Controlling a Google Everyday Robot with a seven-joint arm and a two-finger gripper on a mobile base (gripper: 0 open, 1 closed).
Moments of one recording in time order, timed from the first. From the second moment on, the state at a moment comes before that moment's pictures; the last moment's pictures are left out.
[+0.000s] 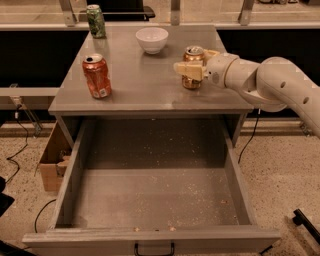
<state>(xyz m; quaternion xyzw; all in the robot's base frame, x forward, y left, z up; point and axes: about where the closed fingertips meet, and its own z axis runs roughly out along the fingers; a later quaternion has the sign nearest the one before) 0.749 -0.109 0.905 -0.31 0.68 0.20 0.64</state>
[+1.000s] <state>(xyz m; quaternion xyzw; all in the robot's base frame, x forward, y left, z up) 0.704 -0.096 0.948 -0.38 0.65 0.21 0.62</state>
